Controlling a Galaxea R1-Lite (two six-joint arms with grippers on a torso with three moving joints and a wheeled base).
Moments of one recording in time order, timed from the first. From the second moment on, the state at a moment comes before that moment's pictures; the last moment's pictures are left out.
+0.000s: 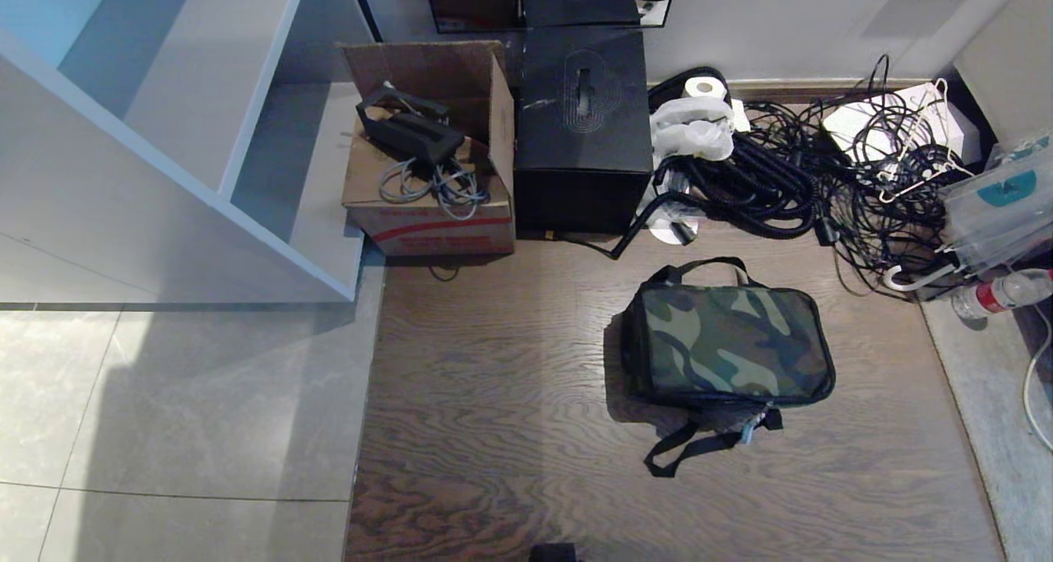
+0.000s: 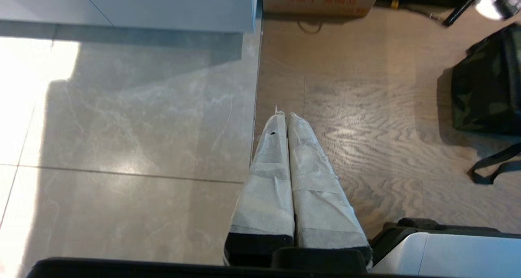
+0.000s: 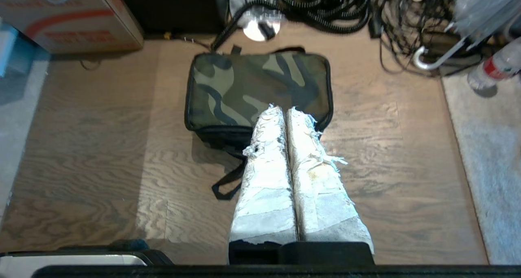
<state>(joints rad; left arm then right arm) 0.00 0.00 0.00 0.00 0.01 -0.01 0.00 0.00 0.00 -0.13 -0.01 0.01</state>
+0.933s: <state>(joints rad) 0.00 0.00 0.00 0.00 0.01 -0.01 0.00 0.00 0.00 -0.13 -0.01 0.01</state>
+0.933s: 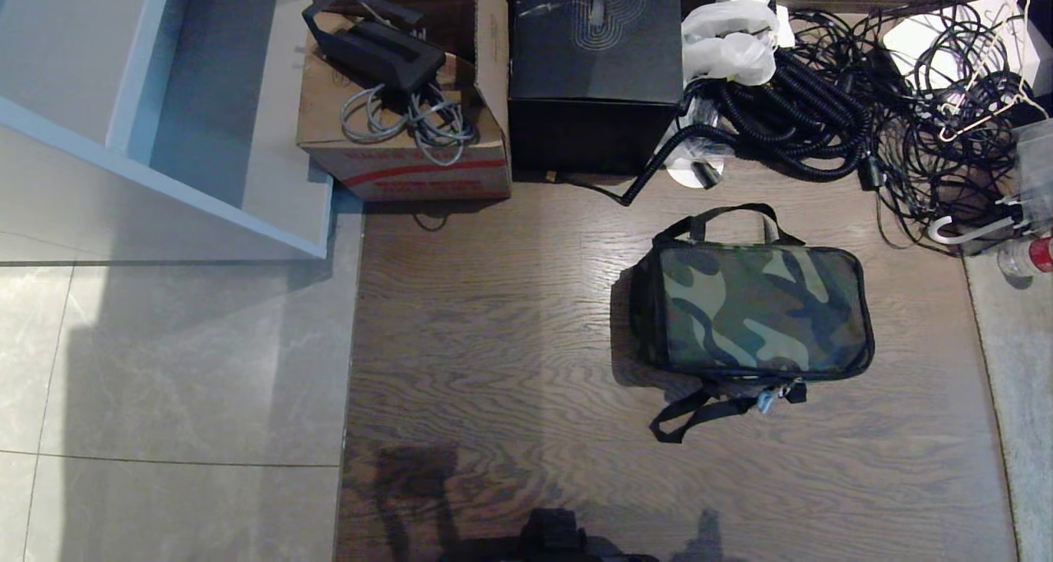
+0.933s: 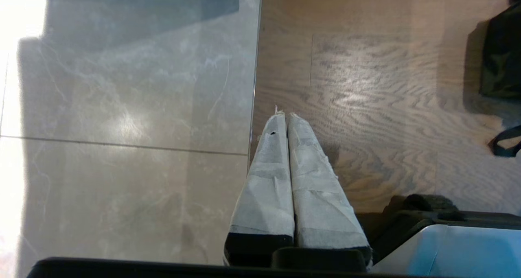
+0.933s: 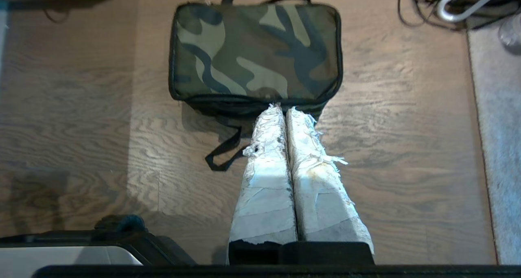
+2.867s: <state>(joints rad) 0.00 0.00 0.00 0.00 0.01 -0.01 0.00 0.00 0.00 -0.13 -0.01 0.00</state>
